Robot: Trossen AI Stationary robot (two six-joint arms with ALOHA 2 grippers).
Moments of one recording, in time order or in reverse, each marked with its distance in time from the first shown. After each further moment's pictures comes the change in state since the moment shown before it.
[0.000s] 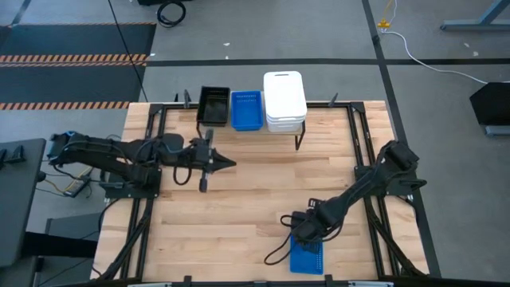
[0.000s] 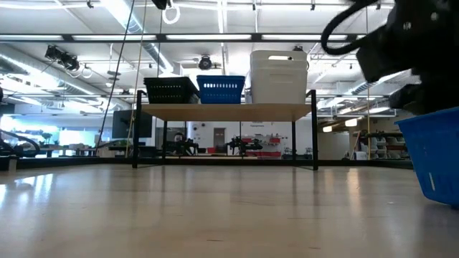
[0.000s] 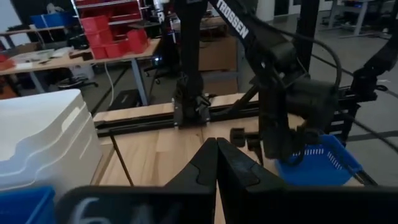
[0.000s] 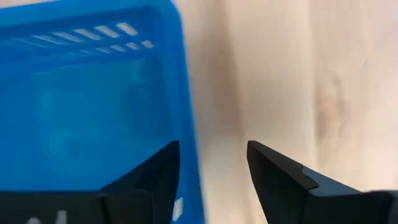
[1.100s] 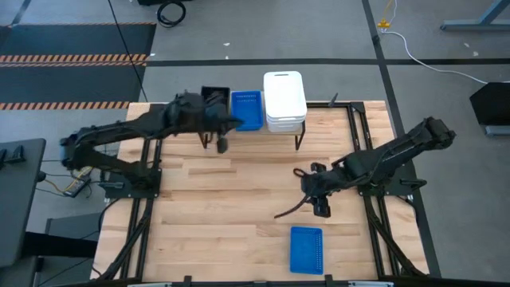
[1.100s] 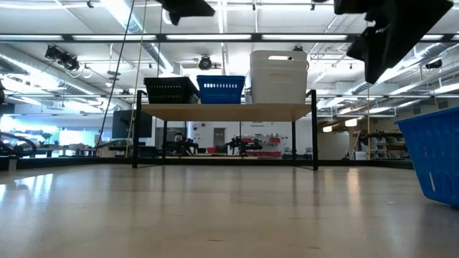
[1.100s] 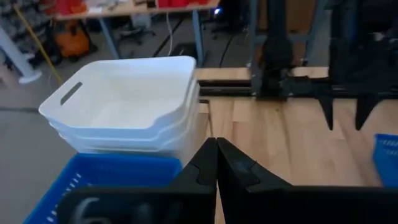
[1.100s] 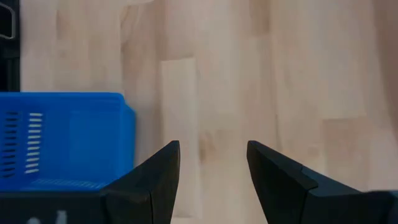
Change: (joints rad) left arm 0.336 0.204 0.345 -0.332 0.055 0.031; right arm -0.243 -0.524 -0.148 -0.017 0.041 -0.398
